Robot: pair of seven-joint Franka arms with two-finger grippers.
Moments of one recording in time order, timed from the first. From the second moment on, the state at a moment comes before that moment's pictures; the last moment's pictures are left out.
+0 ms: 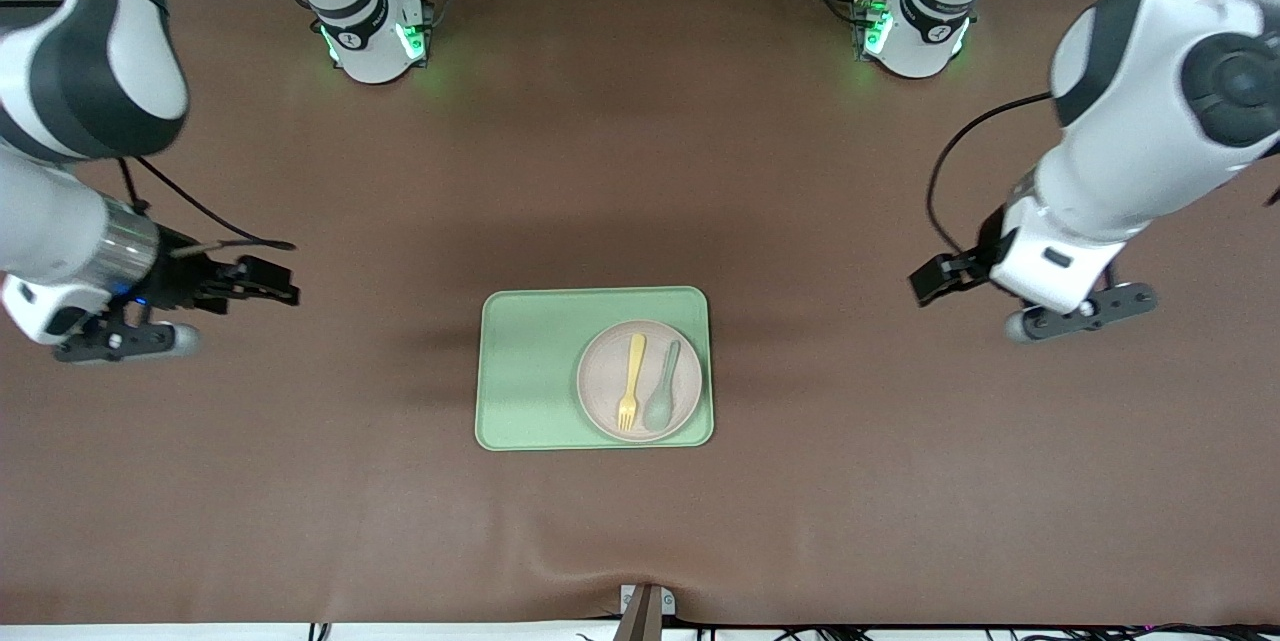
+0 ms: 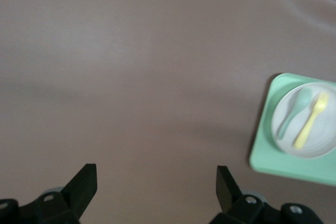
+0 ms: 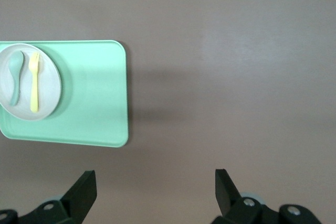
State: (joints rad) left arm -0.05 0.24 -0.22 -1.45 0.03 1.71 -0.47; right arm 0.13 0.33 -0.02 -1.44 0.18 1.72 0.05
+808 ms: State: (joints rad) left arm 0.02 0.04 -0.18 -1.50 0.03 1.53 -0.26; right arm 0.43 0.77 -0.01 -1.18 0.18 2.08 0.33
